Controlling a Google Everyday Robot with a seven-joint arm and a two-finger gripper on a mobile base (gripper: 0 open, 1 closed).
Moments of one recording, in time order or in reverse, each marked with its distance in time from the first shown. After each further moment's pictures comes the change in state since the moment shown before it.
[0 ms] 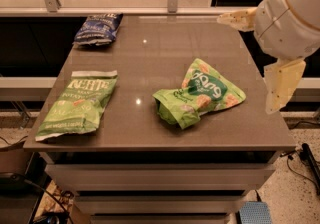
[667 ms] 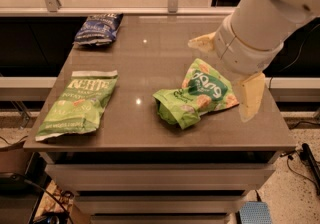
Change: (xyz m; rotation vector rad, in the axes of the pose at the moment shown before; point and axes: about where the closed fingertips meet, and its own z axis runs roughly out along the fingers) arm -0.026 -0.002 0.058 -0.100 0.019 -0.120
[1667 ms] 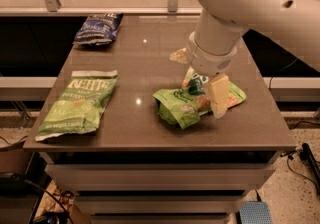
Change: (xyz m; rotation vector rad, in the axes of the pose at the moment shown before) arm -0.002 -0.033 0.084 -0.123 -0.036 -0.007
